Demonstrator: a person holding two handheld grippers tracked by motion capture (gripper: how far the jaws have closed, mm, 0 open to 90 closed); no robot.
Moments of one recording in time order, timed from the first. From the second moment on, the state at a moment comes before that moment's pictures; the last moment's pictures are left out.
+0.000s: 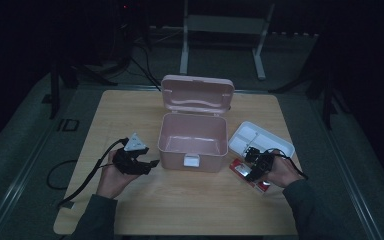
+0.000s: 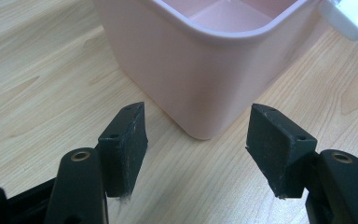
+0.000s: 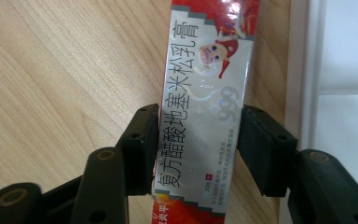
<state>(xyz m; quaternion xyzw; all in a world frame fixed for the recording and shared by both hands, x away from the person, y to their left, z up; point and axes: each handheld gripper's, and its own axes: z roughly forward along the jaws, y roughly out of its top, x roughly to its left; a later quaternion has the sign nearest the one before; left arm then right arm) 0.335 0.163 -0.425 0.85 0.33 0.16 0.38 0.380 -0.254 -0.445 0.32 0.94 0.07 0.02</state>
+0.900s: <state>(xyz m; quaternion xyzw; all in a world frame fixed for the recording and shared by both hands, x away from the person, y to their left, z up) 0.335 0.162 -0.427 0.85 0.33 0.16 0.38 0.381 -0.256 -0.449 0.27 0.96 0.05 0.02</state>
